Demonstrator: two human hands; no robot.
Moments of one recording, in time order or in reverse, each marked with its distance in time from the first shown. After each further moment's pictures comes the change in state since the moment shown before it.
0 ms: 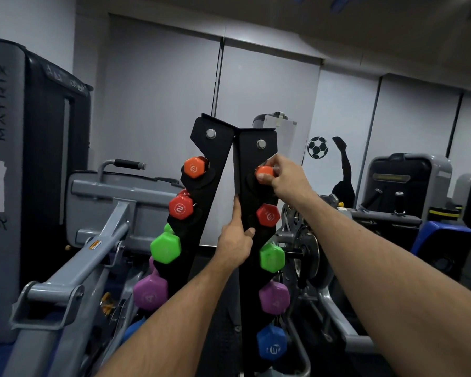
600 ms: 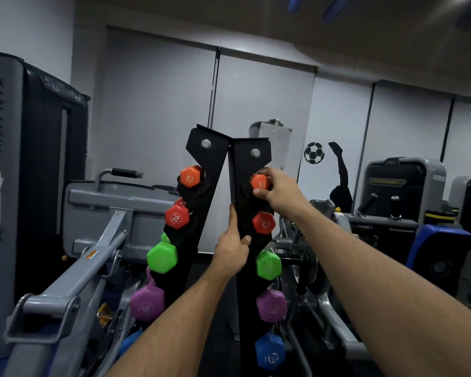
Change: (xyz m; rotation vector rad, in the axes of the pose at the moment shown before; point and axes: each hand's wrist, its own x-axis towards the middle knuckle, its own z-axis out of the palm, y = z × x) left_hand -0.002 0.005 -0.002 -0.006 -0.017 -0.010; right_hand -0.006 -0.001 -0.002 -0.121 -0.062 0.003
